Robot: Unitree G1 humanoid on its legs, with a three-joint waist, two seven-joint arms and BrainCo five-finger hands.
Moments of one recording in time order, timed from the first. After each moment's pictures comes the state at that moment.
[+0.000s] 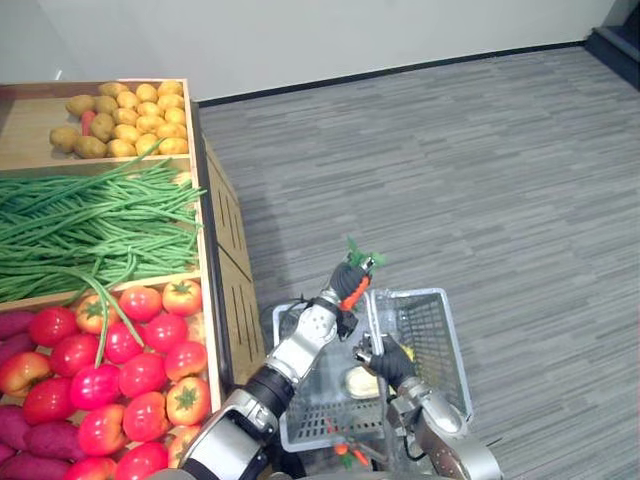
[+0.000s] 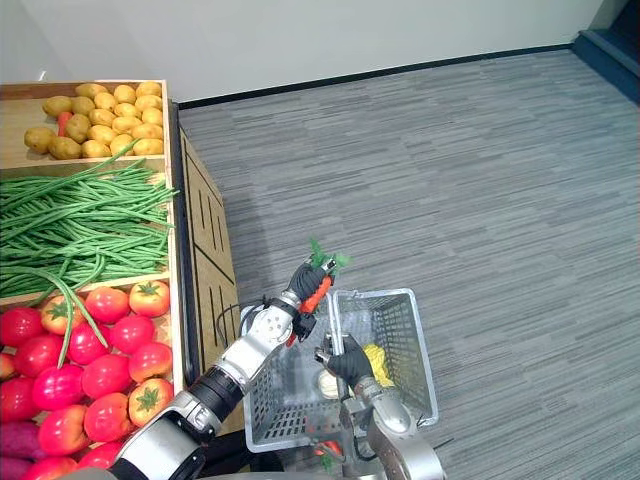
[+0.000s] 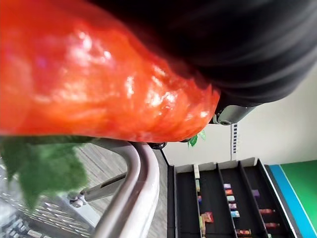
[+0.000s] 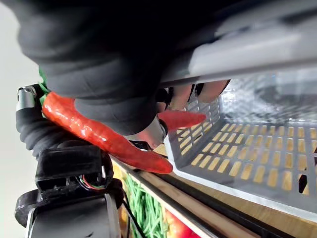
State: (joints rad) left arm -0.41 0.00 -0.46 0.52 0.07 -0.07 0.18; right arm 0.21 -0.12 0.35 0.01 0.32 0.06 0.02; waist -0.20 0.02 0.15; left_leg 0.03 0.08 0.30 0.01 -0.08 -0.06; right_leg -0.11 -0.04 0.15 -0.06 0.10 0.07
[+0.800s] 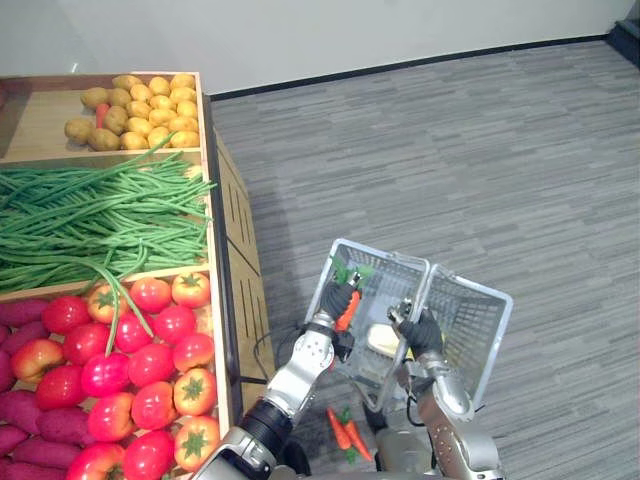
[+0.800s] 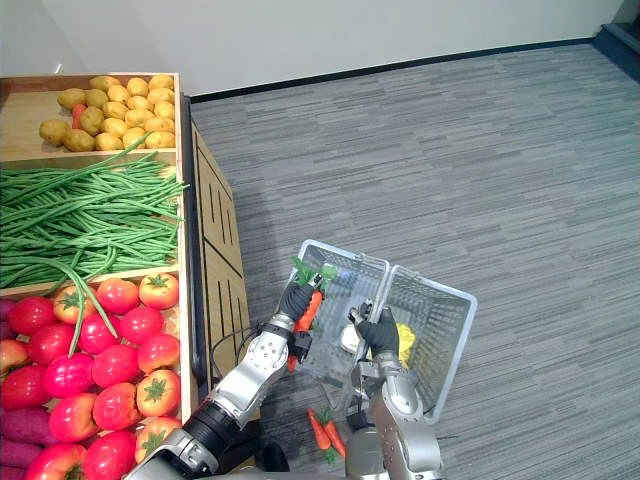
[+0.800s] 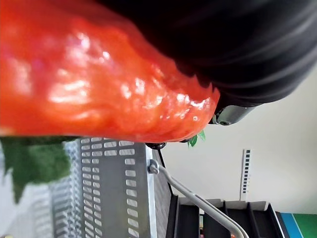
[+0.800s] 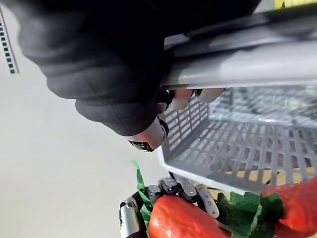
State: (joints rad) left arm -0.25 -0.02 -0.47 0.39 0.03 -0.07 0.24; right arm 0.16 -0.02 0.21 -0.04 0.34 -0.01 -0.13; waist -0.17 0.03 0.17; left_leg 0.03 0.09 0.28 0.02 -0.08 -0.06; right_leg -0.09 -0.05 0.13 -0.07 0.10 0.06
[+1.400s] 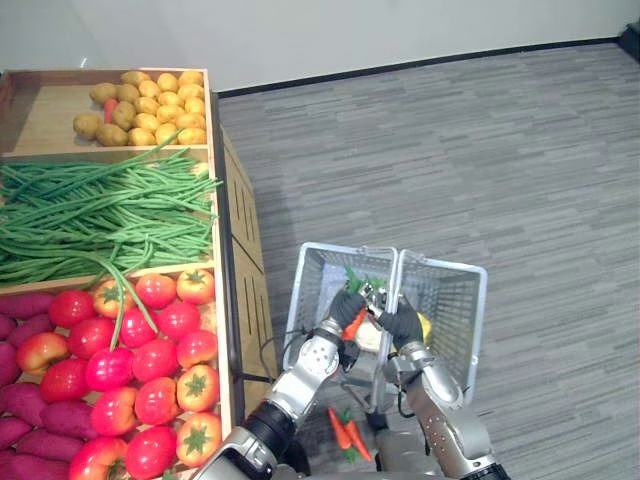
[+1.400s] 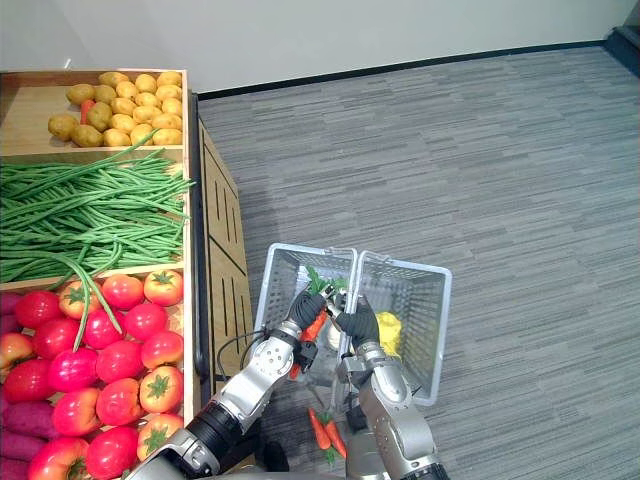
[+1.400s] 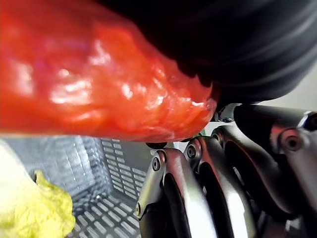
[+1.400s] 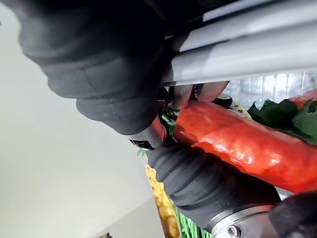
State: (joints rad) left arm -0.26 -0.01 -0.52 0.51 0.06 -0.07 0.20; right arm 0.04 -0.10 0.36 -0.04 0.43 -0.01 -0.06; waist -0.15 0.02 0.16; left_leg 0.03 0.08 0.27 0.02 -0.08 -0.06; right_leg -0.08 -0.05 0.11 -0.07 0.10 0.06
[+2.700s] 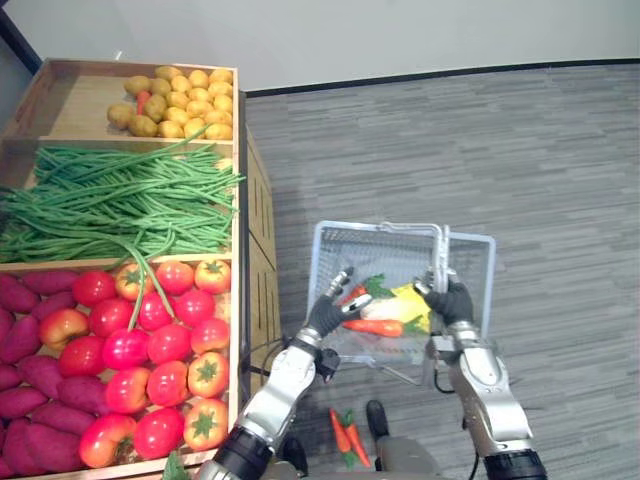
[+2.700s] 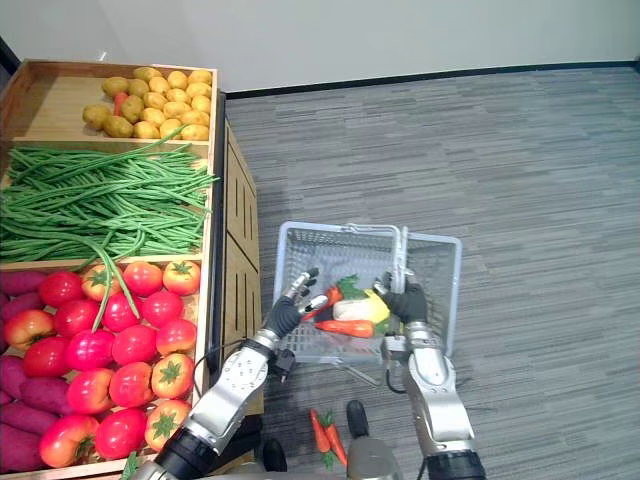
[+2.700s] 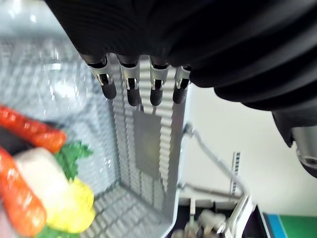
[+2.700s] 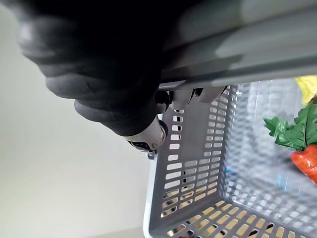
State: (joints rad) left arm 0.07 0.10 -0.26 0.03 0.03 -0.09 0.04; right arm 0.14 -0.17 -0.08 -0.11 0.14 -0.01 -0.04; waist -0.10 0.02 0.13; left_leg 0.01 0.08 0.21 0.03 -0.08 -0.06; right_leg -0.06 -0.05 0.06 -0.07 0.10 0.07
